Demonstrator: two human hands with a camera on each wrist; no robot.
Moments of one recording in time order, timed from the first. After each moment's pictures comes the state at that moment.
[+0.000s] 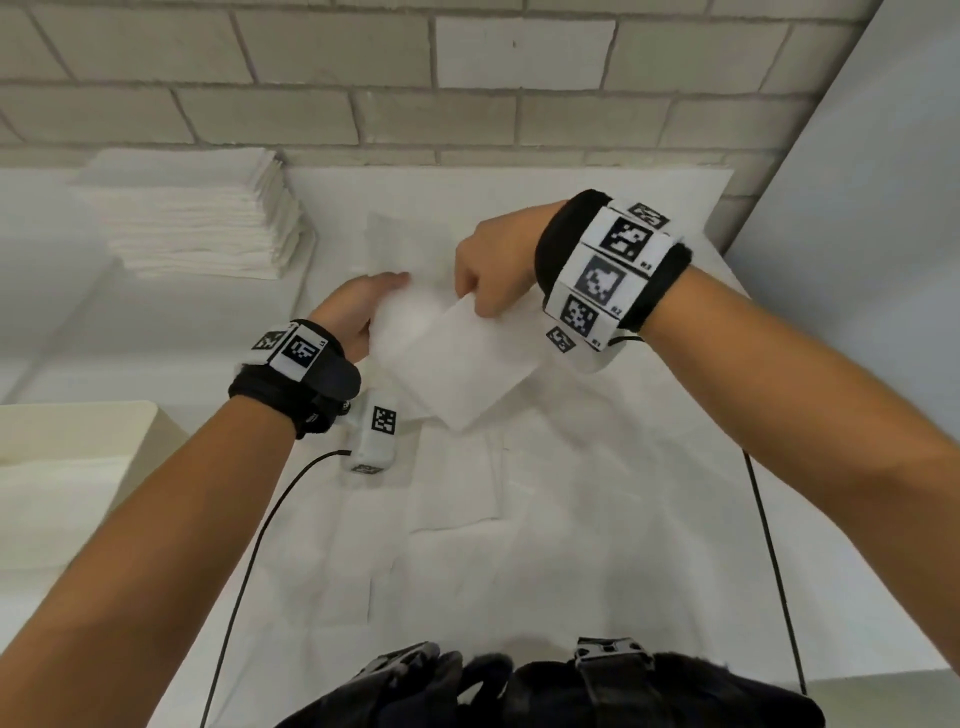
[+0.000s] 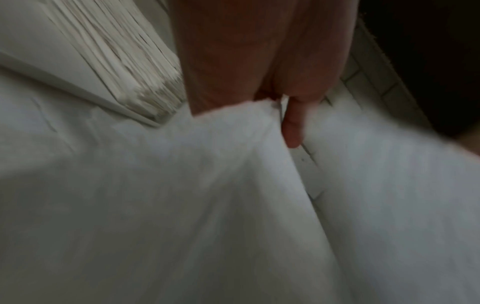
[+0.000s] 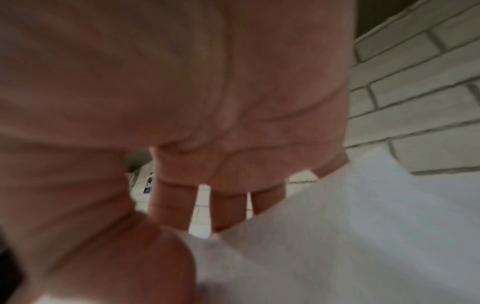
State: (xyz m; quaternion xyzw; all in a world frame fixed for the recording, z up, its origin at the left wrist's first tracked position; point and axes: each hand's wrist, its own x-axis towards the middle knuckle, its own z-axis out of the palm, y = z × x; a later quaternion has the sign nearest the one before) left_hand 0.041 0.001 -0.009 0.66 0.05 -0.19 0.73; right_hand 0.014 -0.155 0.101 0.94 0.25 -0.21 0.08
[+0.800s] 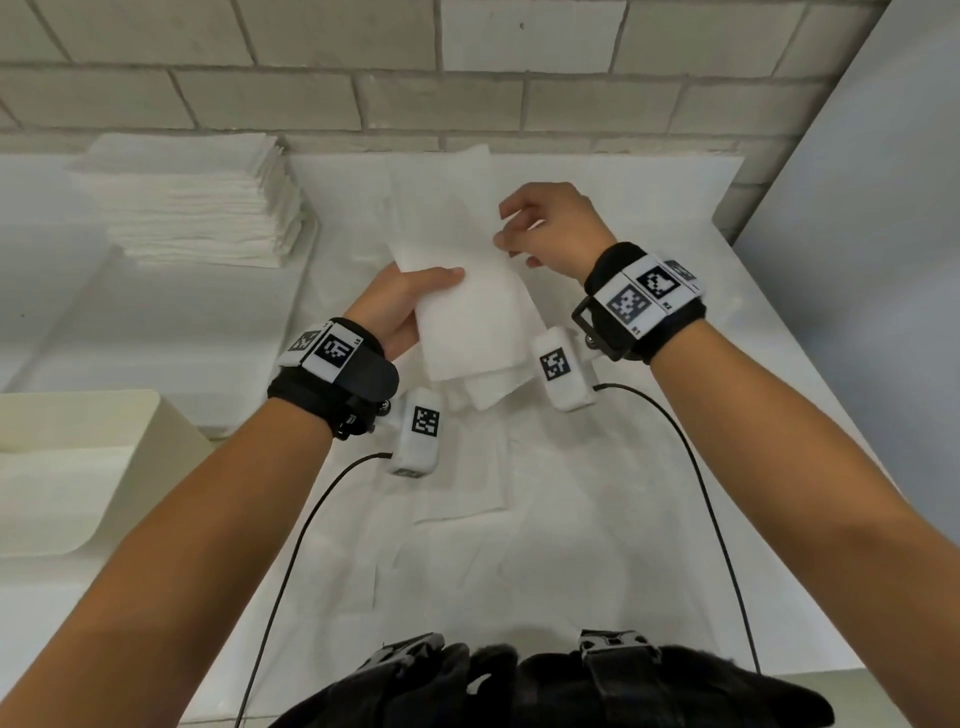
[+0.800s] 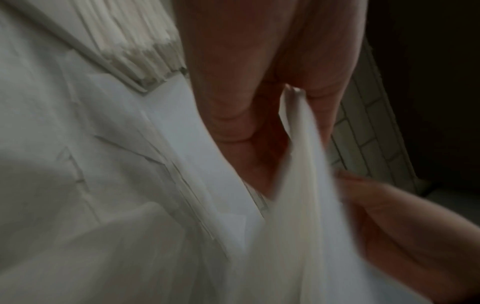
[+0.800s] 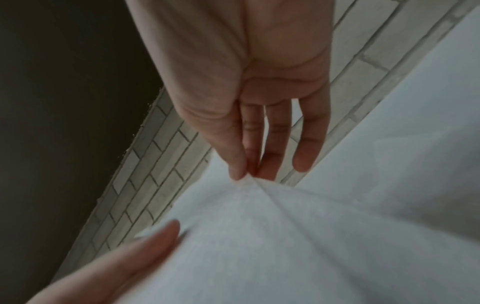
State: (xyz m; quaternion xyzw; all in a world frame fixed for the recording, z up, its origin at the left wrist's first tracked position) left_hand 0.020 -0.027 -0.001 0.59 -0.03 -0.19 0.78; right_hand 0.040 -0.202 0.043 0.89 0.03 -0.01 -0.45
